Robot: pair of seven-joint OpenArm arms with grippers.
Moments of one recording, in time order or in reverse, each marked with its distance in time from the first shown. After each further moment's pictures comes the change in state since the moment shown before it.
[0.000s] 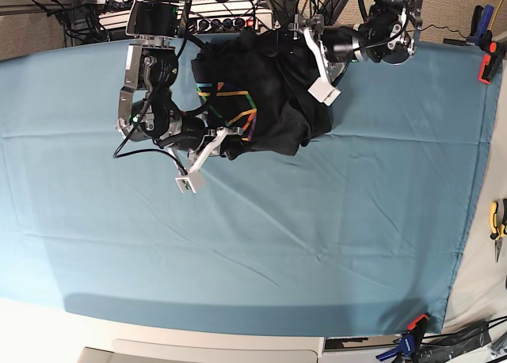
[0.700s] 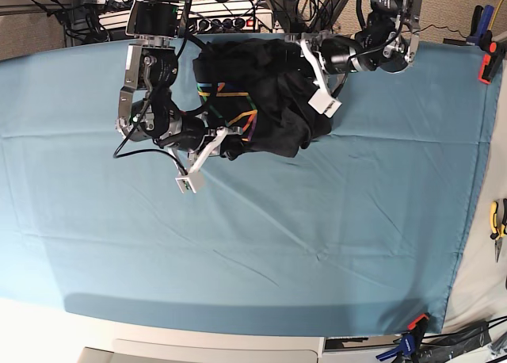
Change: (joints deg) left arm -2.1 0.7 0.0 0.0 5.4 1.5 -2.6; right arm 0.0 0.0 0.0 0.0 0.0 0.7 0.2
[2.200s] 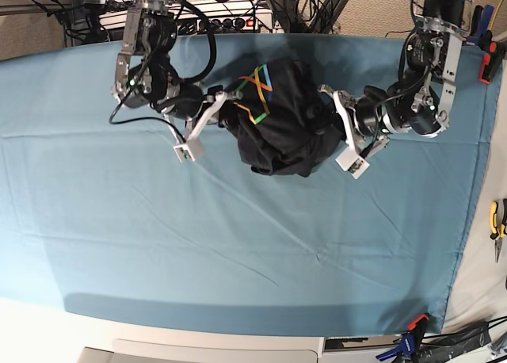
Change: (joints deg) left arm -16.6 -13.2 3.9 0.0 5.6 0.0 -1.4; right arm -11.8 0.0 0.0 12.7 0.2 0.1 -1.6
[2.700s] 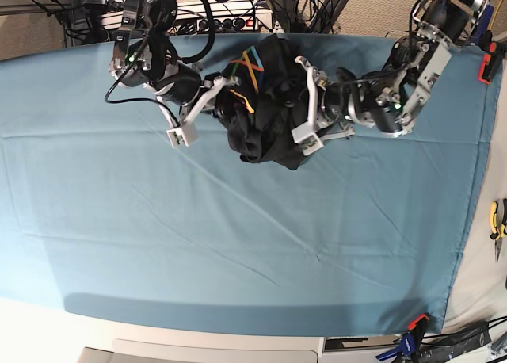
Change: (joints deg) left arm -6.9 -3.7 20.5 0.0 2.0 0.2 -1.2; right arm -5.9 -1.9 0.2 7.1 -3.1 -1.6 4.9
